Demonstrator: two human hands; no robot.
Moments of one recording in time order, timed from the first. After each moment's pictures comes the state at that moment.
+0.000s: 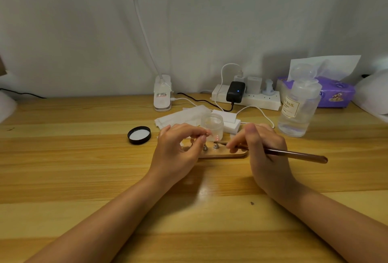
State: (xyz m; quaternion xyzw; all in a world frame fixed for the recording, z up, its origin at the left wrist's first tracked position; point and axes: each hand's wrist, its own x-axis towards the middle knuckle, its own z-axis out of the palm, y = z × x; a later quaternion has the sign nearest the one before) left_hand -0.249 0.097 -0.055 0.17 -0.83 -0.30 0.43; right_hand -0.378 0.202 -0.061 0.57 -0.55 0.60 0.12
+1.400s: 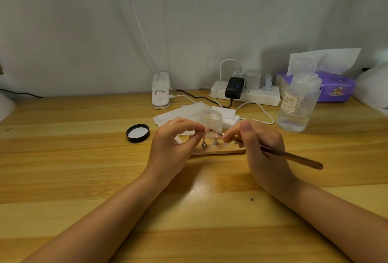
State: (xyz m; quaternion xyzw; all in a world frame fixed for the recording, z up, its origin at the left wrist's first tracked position) left_hand -0.249 0.095 -0.052 0.16 -0.82 -0.31 0.46; right_hand -0.377 0.201 -0.060 0.59 -0.54 0.60 0.09
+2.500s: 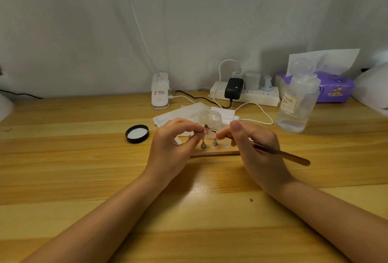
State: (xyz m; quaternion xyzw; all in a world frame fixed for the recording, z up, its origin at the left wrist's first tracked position) left_hand -0.249 0.095 -0.052 0.17 -0.82 -0.30 0.45; right_hand -0.372 0.200 -0.057 0.56 -0.55 0.61 0.00
